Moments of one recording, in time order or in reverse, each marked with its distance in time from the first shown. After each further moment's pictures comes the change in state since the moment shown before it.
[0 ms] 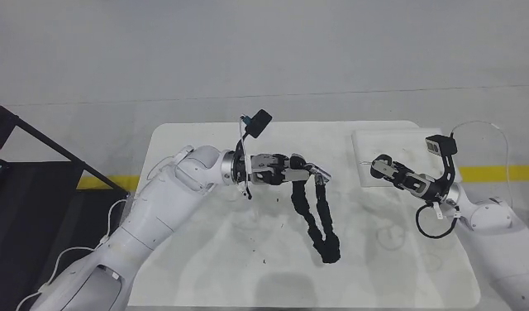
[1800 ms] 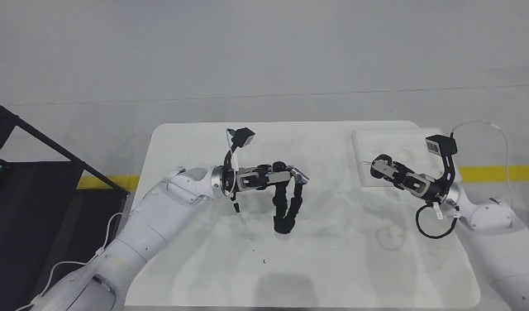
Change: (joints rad) left arm 0.088 0.069 0.022 0.069 -0.238 0.075 -0.076; right arm 0.000 0.000 0.000 0.000 0.000 0.000 0.000
